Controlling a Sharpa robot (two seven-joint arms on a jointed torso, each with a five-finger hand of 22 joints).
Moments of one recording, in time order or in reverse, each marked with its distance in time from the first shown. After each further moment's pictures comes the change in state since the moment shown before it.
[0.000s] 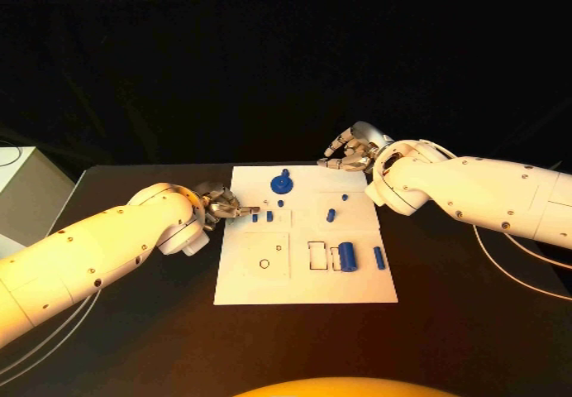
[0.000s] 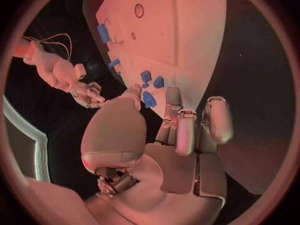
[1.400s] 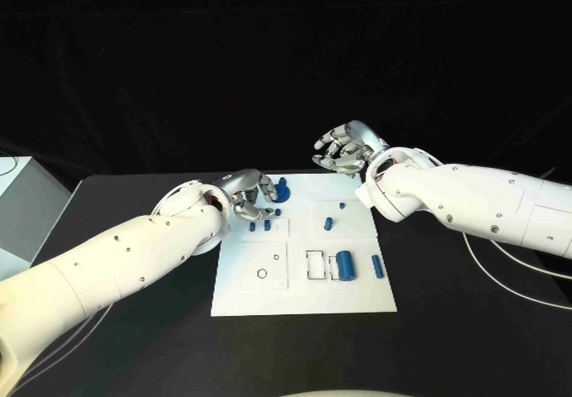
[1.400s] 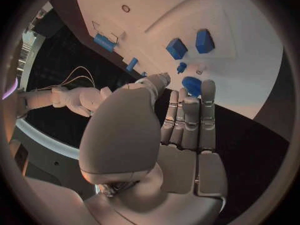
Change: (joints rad) left arm 0.015 0.186 -0.022 -0.204 -0.383 -0.105 0.485; left_hand 0.354 -0.156 0.449 -0.087 0.000 0.005 0.032 -0.125 -0.282 -0.244 0.069 -0.352 -0.360 -0.351 0.067 -0.210 -0.455 0.091 -0.387 0.062 -0.334 -0.370; right arm 0.000 0.022 -0.001 -0.025 0.102 -0.109 0.203; right_hand 0.038 -0.086 0.286 -0.007 0.049 -0.019 -0.009 0.016 0.080 -0.337 -0.013 -1.066 -0.701 -0.003 -0.018 -0.256 -0.120 0.101 -0.095 -0.023 -0.616 -0.176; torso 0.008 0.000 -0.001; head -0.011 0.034
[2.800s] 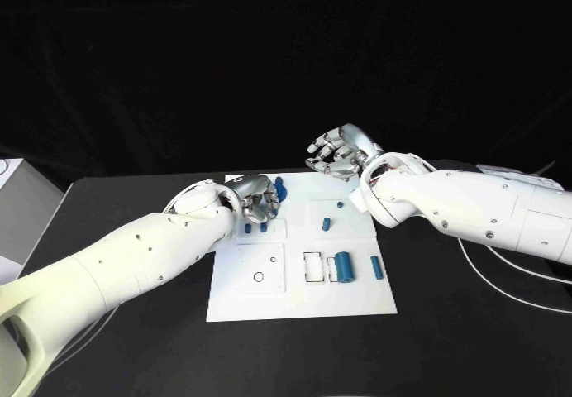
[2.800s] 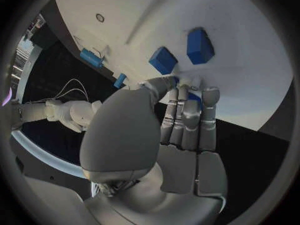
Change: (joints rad) left arm 0.021 0.080 -0.011 -0.087 -0.094 0.068 -0.052; left_hand -0.018 0.029 0.121 -0.084 0.000 0.140 -0.008 -0.086 -0.030 0.125 -0.016 -0.102 -0.082 0.099 -0.016 0.106 0.057 -0.002 0.119 -0.014 0.136 0.148; right arm 0.000 0.010 0.000 0.014 0.001 -0.021 0.031; right_hand -0.013 -0.013 0.019 -0.005 0.004 -0.001 0.015 0.000 0.016 0.011 0.022 -0.192 -0.198 0.003 0.011 -0.006 0.020 0.000 0.017 0.015 -0.008 0.008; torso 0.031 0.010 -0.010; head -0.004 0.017
